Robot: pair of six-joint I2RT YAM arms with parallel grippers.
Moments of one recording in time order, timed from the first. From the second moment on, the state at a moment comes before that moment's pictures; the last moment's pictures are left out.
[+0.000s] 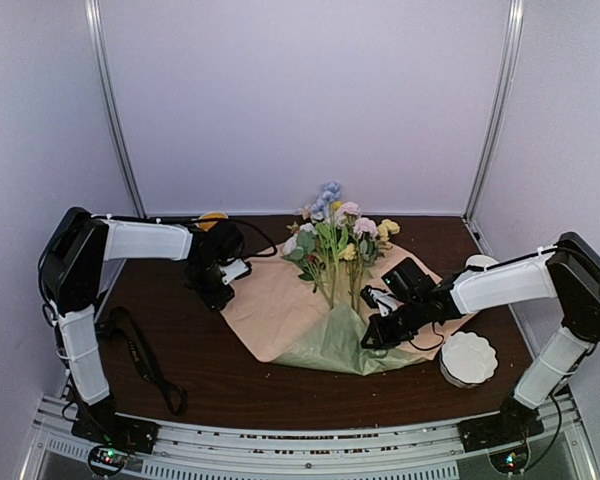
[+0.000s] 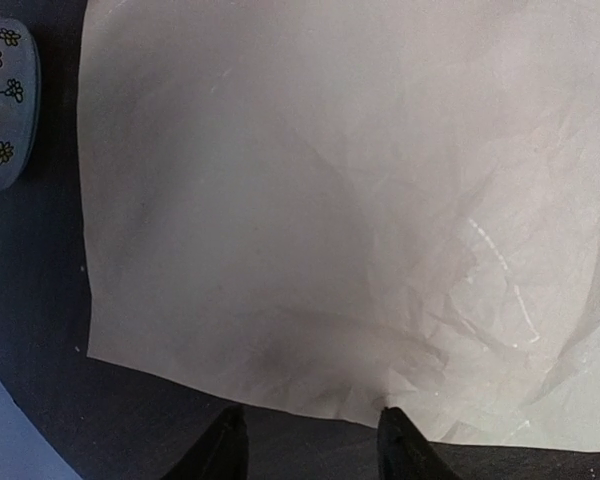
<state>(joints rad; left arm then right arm) -0.58 1.94 1.32 -0.73 -0.23 0.26 0.71 1.63 0.79 -0.22 -0.32 0.46</state>
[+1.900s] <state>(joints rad) -1.08 1.68 1.22 -0.61 -0.05 -0.13 0.70 1.57 0.76 -0.15 -0.33 0.51</state>
